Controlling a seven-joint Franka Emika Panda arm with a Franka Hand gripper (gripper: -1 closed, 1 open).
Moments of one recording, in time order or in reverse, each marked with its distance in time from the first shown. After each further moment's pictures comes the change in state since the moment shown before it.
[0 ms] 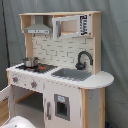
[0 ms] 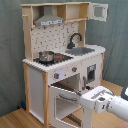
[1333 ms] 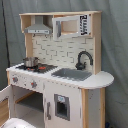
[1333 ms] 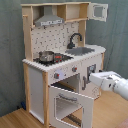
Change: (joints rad) arm 0.210 -0.012 -0.165 -0.291 -0.001 -0.095 0.005
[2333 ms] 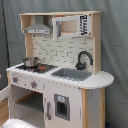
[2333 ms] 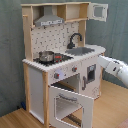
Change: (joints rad) arm 0.088 -0.096 -0.149 -0.095 0.000 -0.179 0.009
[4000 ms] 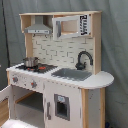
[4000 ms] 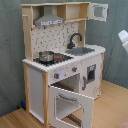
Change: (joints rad) arm 0.088 -0.087 -0.182 0.007 -0.153 -0.307 0.190
